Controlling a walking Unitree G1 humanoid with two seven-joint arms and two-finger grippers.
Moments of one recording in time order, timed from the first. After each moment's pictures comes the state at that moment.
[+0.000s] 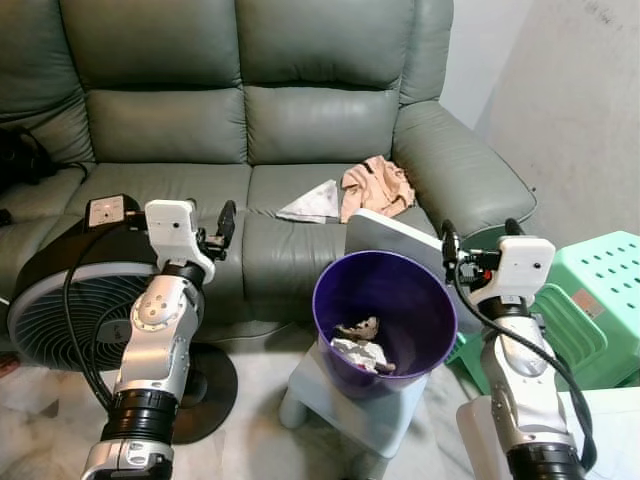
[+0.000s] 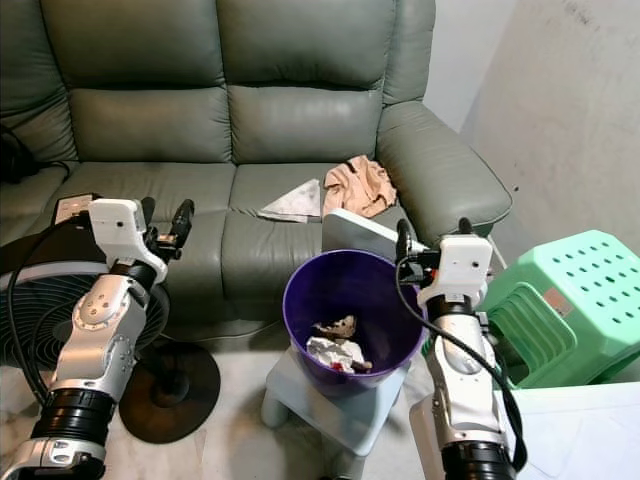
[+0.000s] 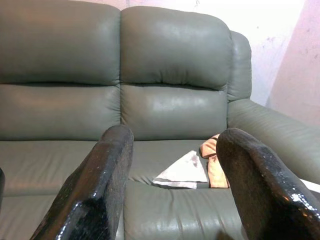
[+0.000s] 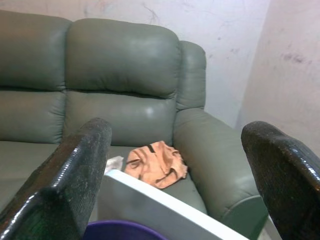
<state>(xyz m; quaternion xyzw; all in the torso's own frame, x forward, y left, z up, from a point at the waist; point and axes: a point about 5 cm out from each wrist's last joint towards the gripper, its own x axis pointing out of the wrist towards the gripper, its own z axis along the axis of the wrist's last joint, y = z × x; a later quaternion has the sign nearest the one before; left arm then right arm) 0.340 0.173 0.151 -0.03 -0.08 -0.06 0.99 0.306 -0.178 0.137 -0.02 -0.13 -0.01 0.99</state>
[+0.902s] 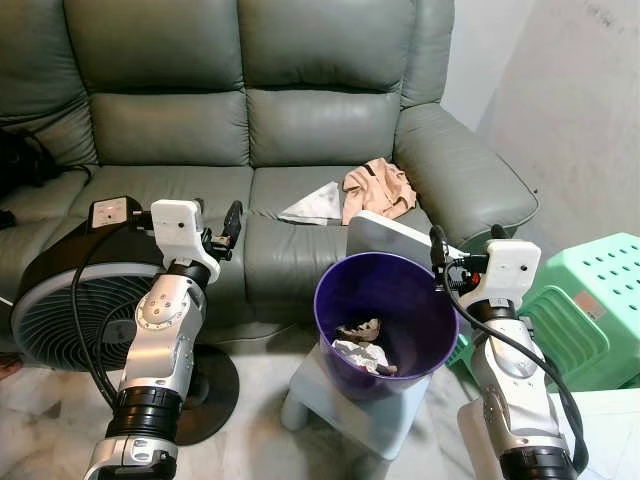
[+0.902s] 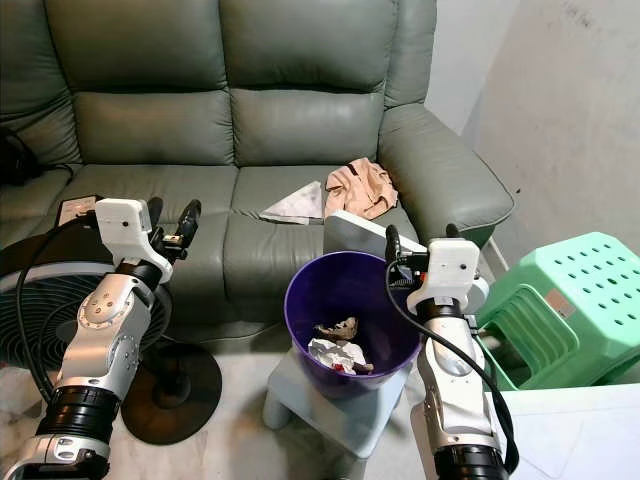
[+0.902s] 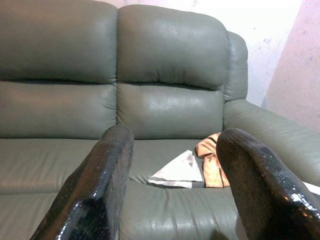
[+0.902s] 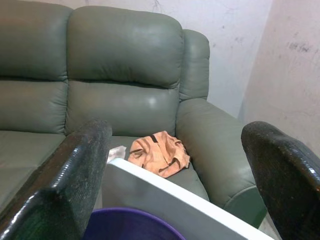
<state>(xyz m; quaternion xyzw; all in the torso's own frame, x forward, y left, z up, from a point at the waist) 0.341 0.170 0.149 -0.04 -0.08 -0.07 0.99 0.305 -0.178 0.132 -0.02 -0.11 -0.01 0.99</state>
